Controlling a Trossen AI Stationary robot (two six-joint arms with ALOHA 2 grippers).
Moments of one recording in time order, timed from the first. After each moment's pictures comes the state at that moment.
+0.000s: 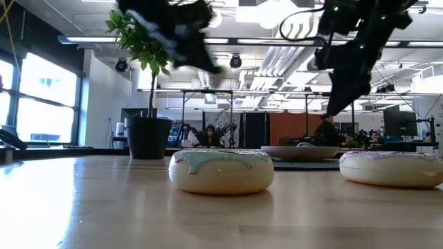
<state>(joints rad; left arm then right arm) 0.08 1.48 1.08 -0.20 -0.17 -0.17 -0.31 1.08 0.72 -0.69 0.10 0.34</state>
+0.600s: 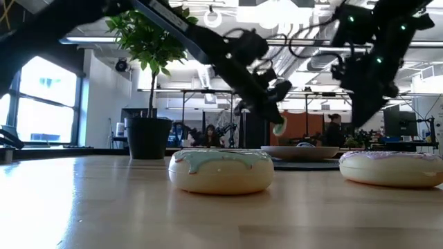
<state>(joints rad) 0.31 2.24 1.77 -0.12 -0.12 -0.18 -0.21 1.06 0.62 -0.81 0.34 0.56</state>
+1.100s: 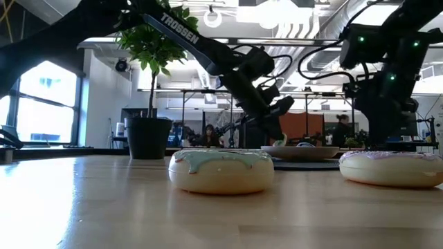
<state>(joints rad) 0.34 2.36 1.93 -0.28 -0.05 -0.22 -0.21 1.05 0.50 -0.78 0.33 0.65</state>
